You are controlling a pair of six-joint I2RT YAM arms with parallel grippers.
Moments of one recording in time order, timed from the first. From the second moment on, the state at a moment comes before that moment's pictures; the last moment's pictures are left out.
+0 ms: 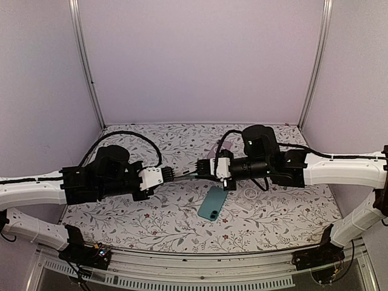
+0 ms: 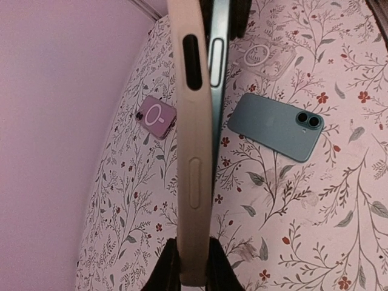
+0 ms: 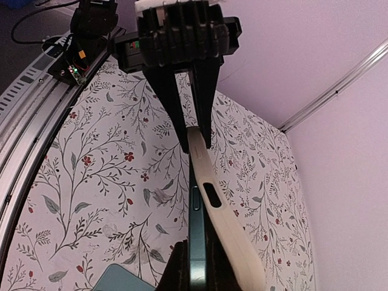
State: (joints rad) left arm -1.01 1.07 0.72 -0.15 -0.15 0.68; right arm 1.01 1.45 1.02 0.03 -0.32 -0.77
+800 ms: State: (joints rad) left arm -1.01 0.99 0.78 -0.02 0.13 0.51; right arm 1.03 1.41 0.98 -0.05 -0.27 -0.78
